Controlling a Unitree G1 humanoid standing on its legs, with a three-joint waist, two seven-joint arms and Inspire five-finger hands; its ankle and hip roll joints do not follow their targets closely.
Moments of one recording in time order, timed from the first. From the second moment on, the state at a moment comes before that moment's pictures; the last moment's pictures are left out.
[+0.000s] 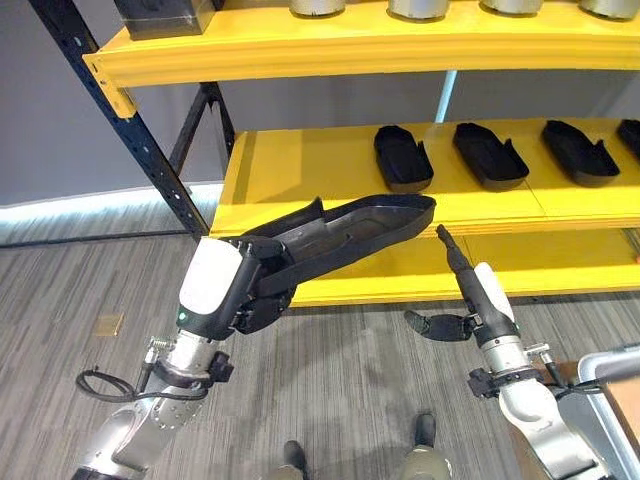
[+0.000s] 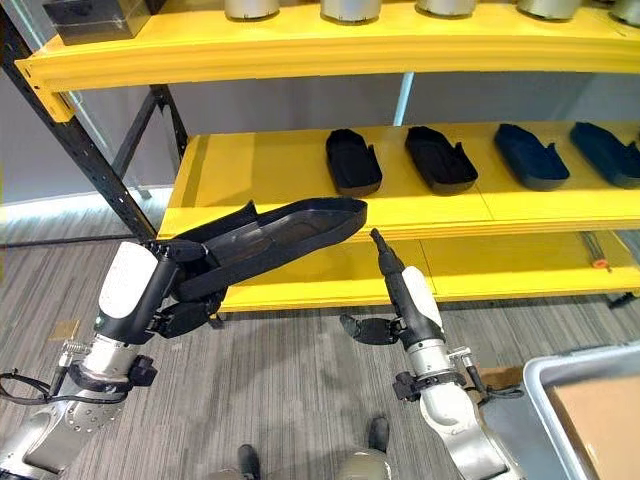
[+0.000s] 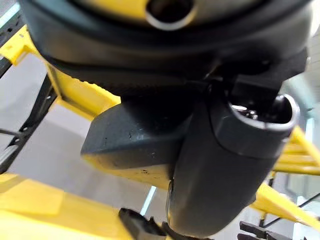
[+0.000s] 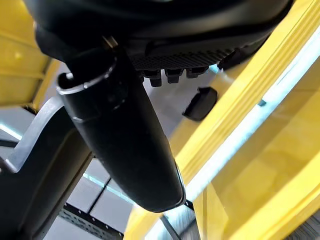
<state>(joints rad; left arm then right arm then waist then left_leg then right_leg) 0.13 0.71 -0.10 -0.17 0.52 -0.46 0.47 0.11 -0.59 0.20 -0.18 -0.16 -0.14 -0.21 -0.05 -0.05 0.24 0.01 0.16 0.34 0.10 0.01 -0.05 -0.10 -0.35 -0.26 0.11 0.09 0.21</state>
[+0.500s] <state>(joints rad) 0.19 0.65 0.00 -0.21 0.37 -0.43 0.43 0.09 -0.64 0.15 -0.19 -0.15 -0.24 -0.21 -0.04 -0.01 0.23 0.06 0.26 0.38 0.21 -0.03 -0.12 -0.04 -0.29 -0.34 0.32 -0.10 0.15</state>
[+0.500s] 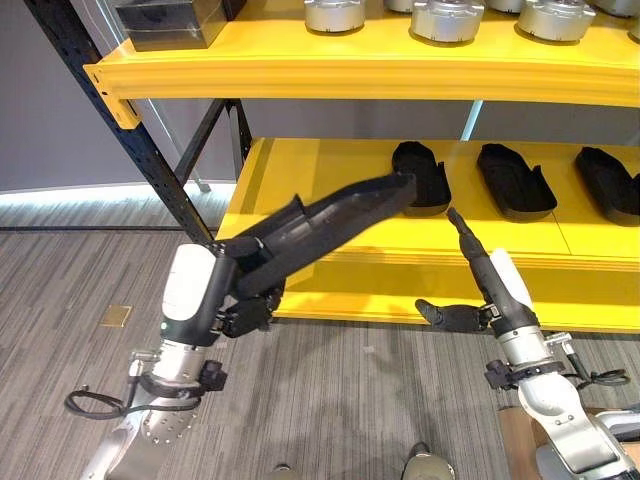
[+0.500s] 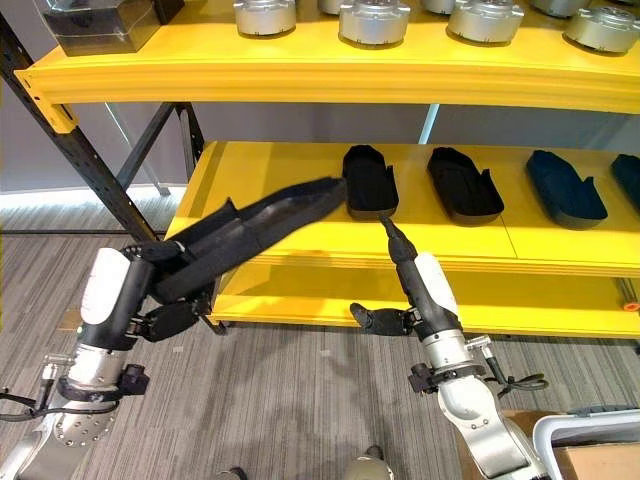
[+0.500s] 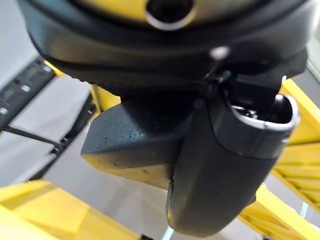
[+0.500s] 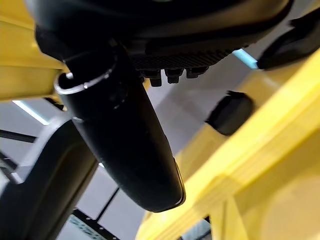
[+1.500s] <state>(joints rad) 0.17 0.57 -0.11 -0.12 0.24 -0.31 0.44 0.11 -0.60 0.25 -0.24 -0.04 -0.27 -0.23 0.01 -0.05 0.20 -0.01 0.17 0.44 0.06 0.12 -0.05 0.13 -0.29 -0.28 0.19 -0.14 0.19</state>
